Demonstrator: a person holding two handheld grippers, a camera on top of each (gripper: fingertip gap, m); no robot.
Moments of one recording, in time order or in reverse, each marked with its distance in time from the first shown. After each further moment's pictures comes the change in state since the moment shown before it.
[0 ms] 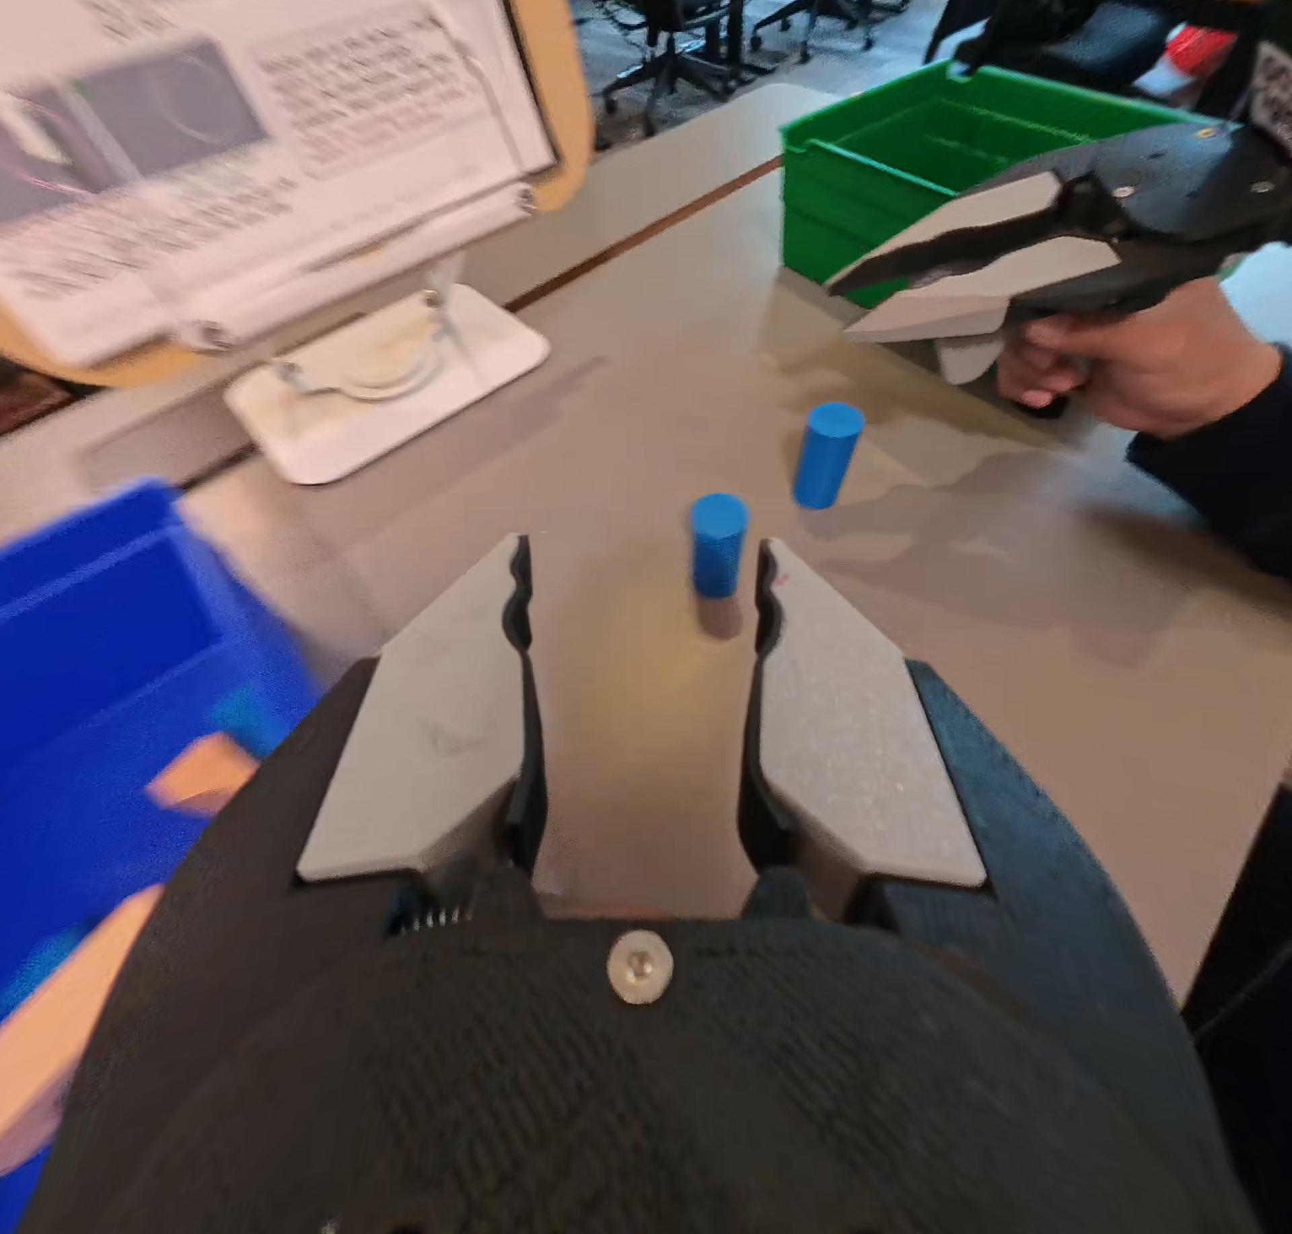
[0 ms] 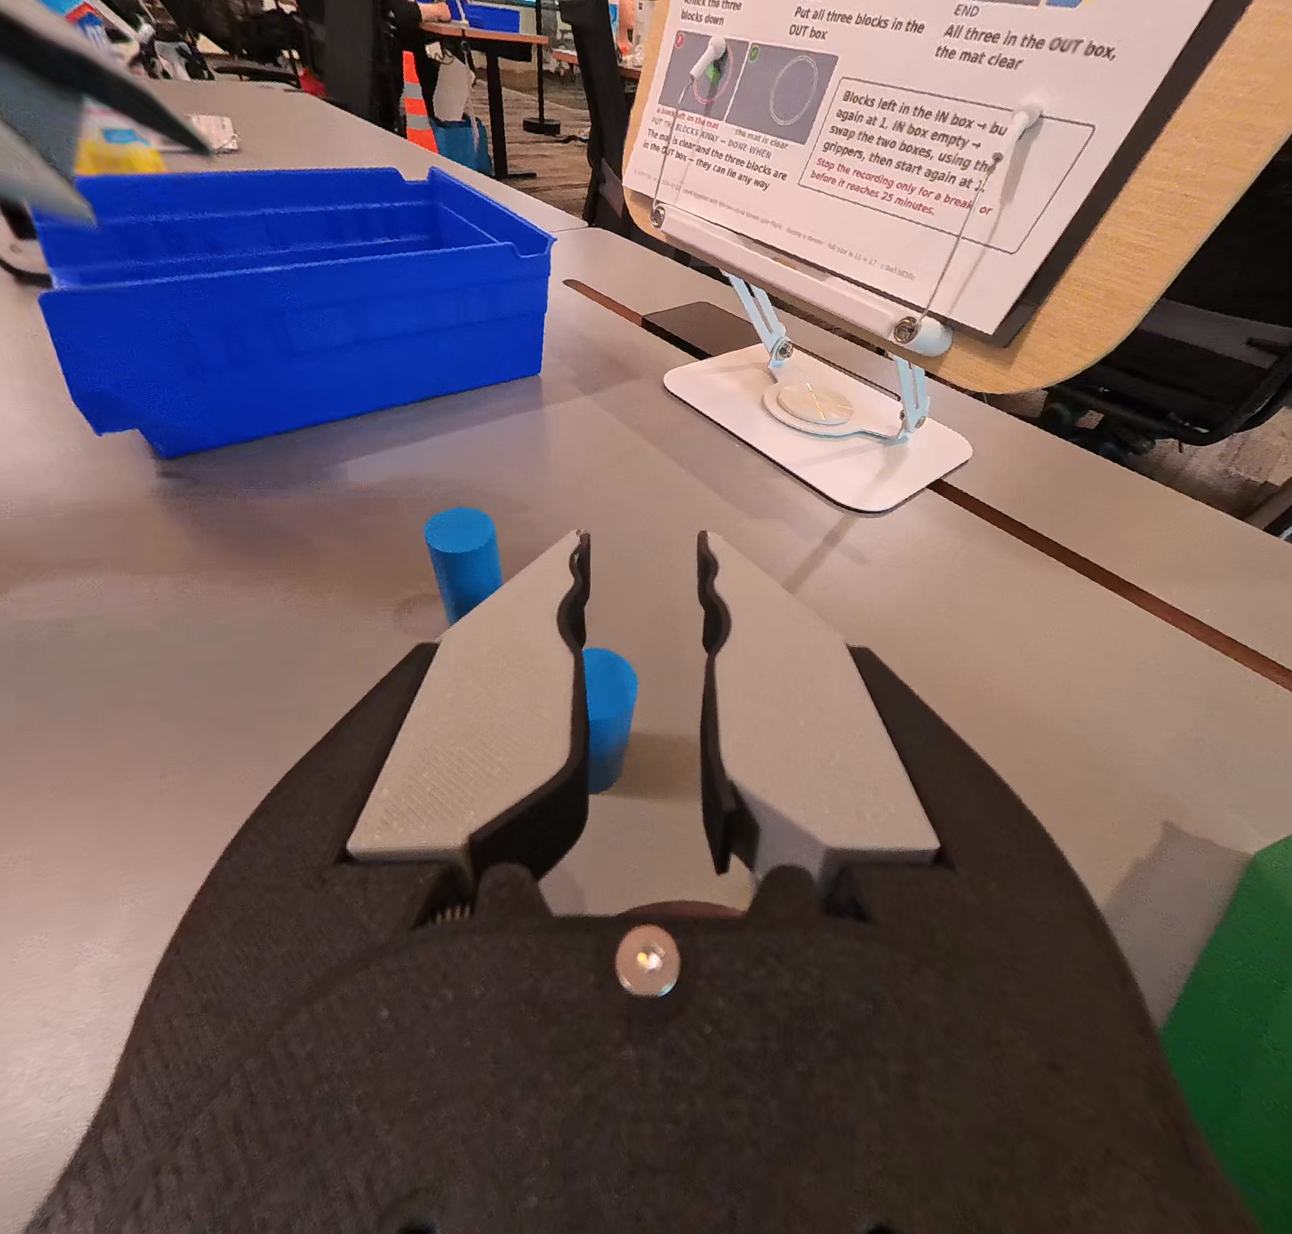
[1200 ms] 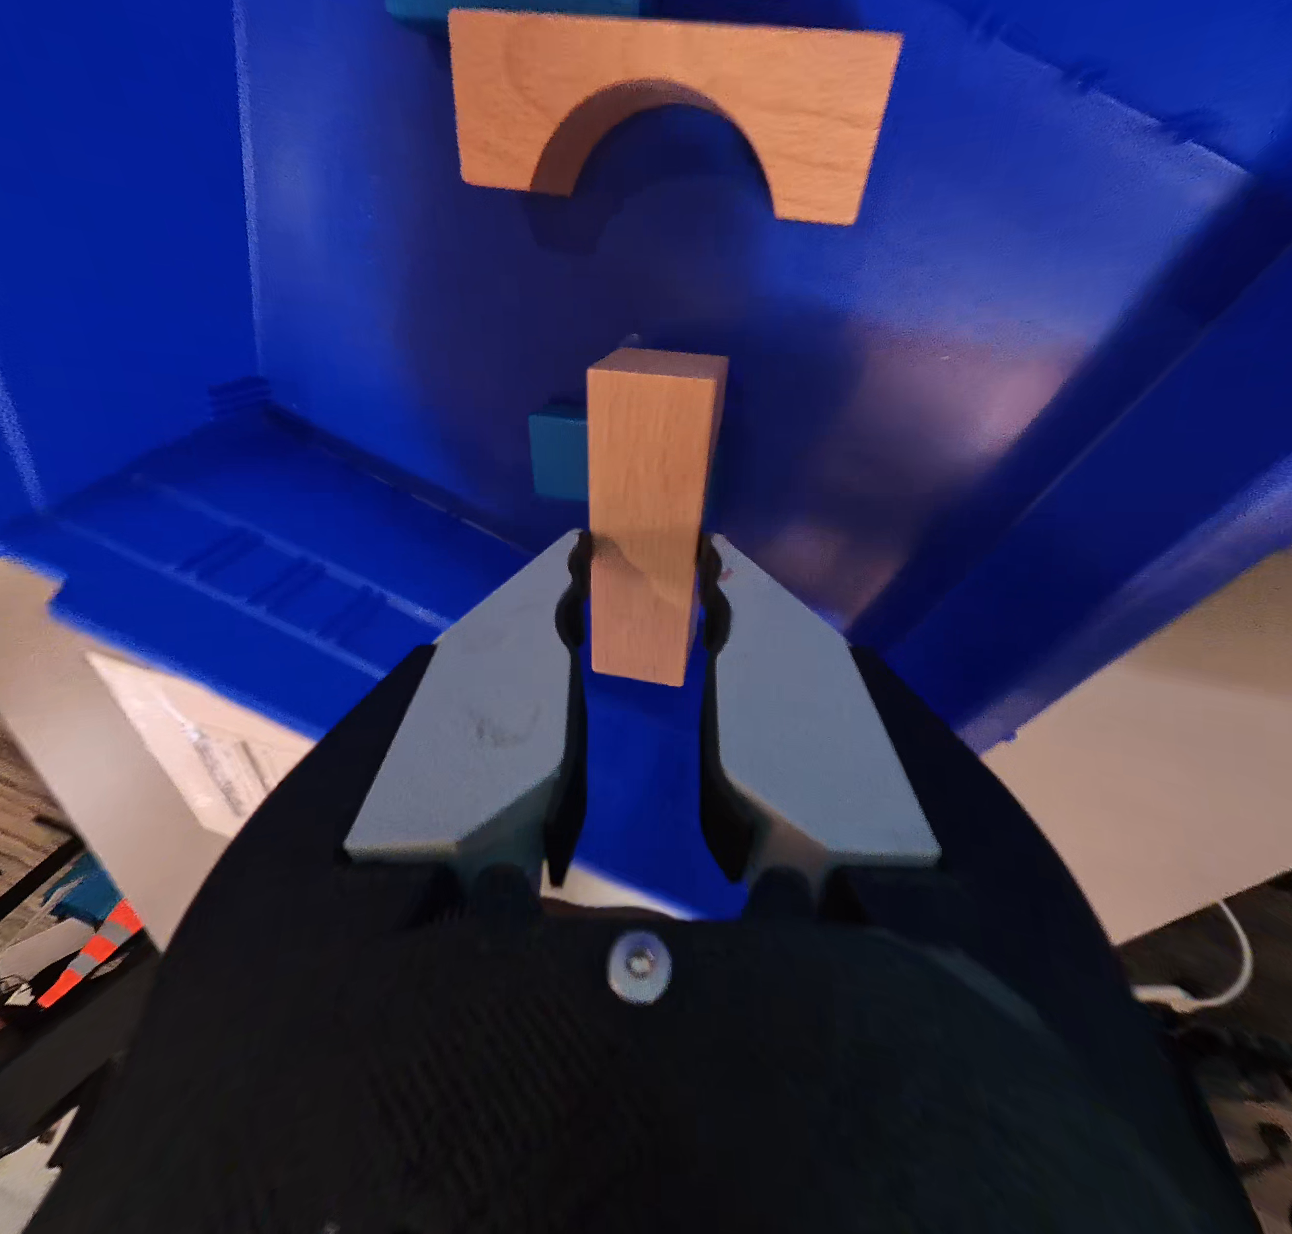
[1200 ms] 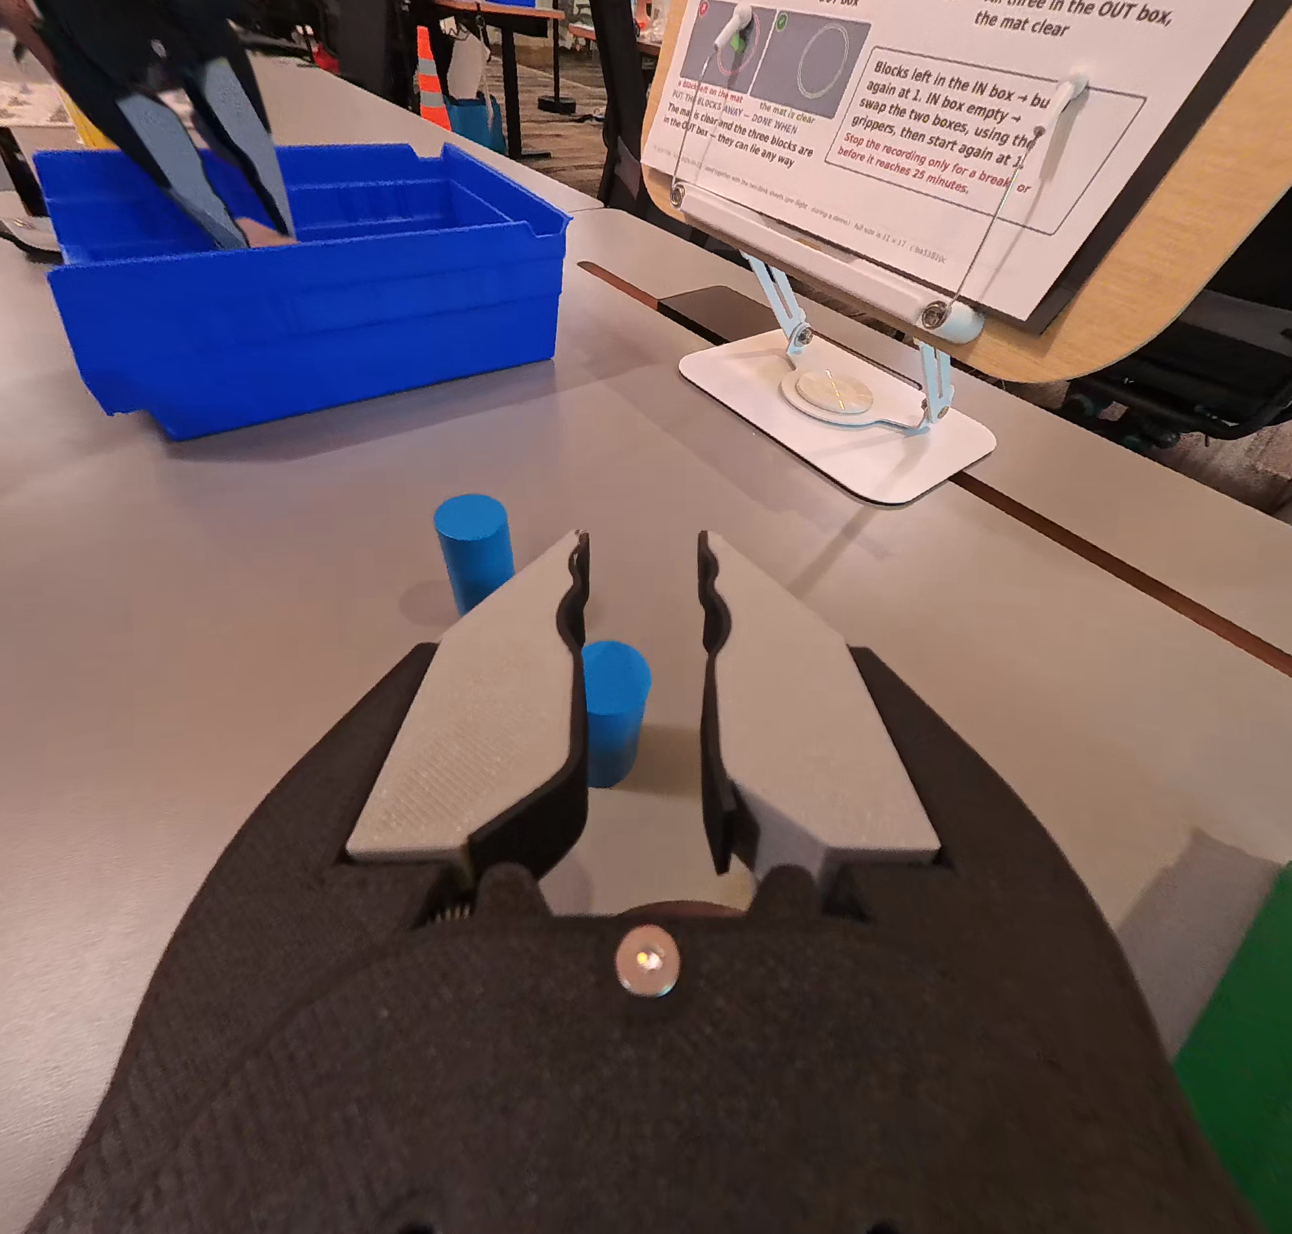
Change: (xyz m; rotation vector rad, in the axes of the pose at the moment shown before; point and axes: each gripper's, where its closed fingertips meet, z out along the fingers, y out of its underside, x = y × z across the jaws) left arm -0.206 0.169 -0.060 -1.042 0.117 0.527; right arm -0.005 0.005 0.003 -0.022 -0.022 -0.005
